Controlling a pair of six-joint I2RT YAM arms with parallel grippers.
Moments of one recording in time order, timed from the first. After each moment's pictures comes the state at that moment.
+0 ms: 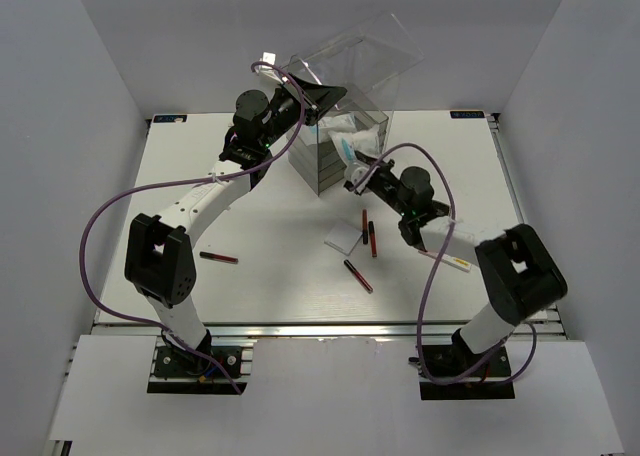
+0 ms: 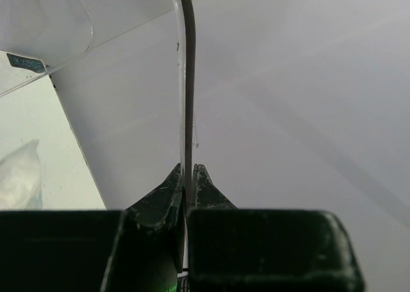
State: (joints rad) left arm -0.46 1.75 1.50 0.48 0.33 -1.26; right arm 0.53 1.56 0.76 0.86 -0.27 -0.88
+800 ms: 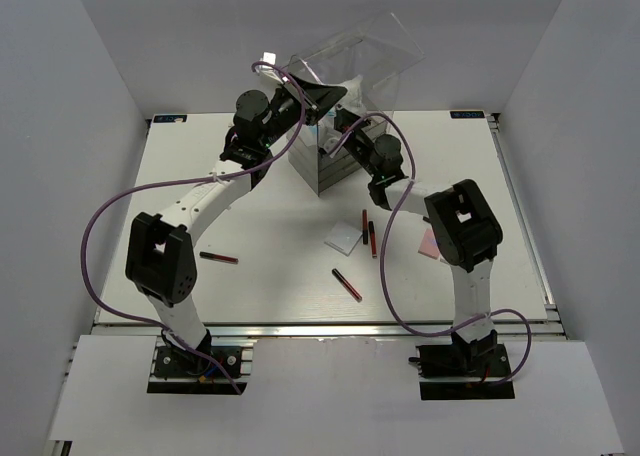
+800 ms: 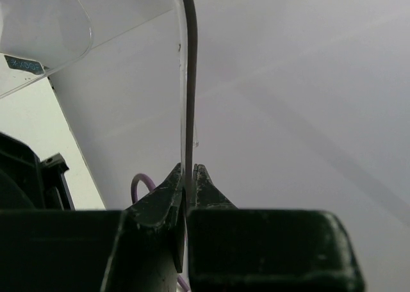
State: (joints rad) left arm -0.46 1.75 1.50 0.49 0.33 -1.26; right arm 0.51 2.07 1.29 1.09 -0.25 -1.08
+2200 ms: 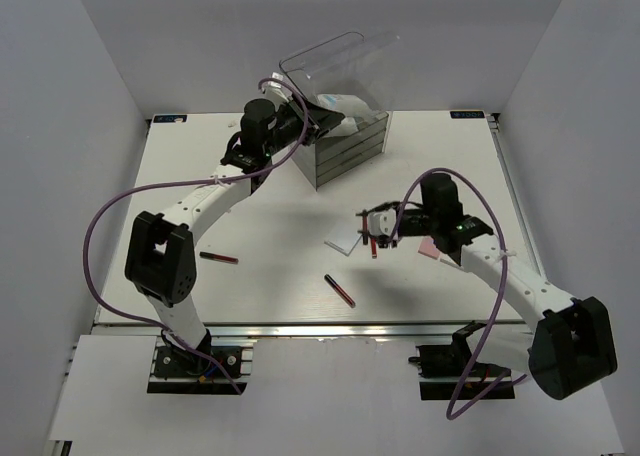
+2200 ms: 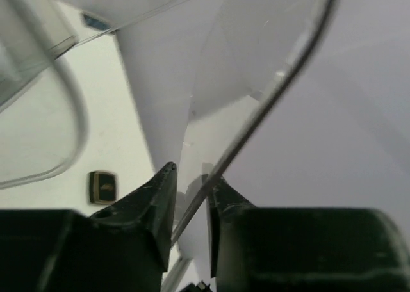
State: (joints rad) left arm -0.45 1.75 1.43 0.35 0.36 -1.16; right arm 0.43 1.19 0.82 -0.11 -0.92 -1.19
